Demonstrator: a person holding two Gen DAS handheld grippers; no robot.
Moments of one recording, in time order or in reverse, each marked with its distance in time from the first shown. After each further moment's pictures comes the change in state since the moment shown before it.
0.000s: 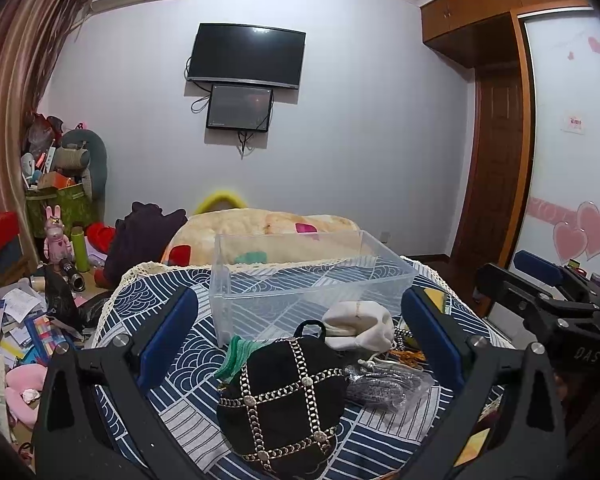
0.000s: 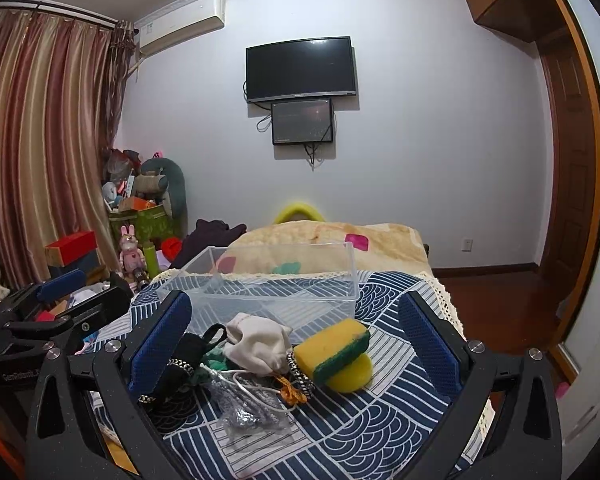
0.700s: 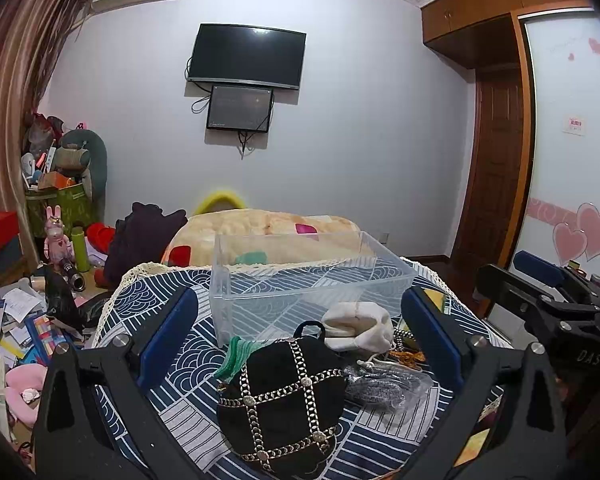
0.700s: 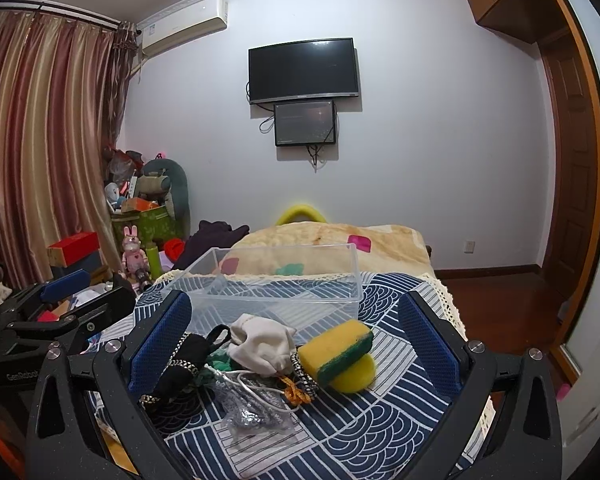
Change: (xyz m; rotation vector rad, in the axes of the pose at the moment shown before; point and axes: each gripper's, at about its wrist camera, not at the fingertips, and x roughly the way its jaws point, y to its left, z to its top) left arm 0.000 0.000 0.000 -0.003 -0.002 0.000; right arm -0.003 0.003 0.001 -0.003 -0.003 0.006
